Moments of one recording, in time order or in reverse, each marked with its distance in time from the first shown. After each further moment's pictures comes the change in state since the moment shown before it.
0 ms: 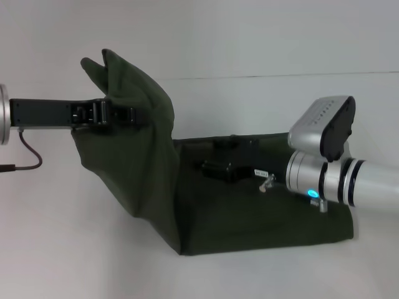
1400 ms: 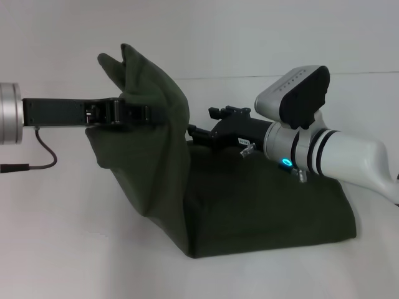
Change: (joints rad) left arm -0.013 0.001 0.016 -0.061 -0.059 -0.004 0.054; right arm 0.138 0.009 0.165 0.073 0.017 0.235 -0.096
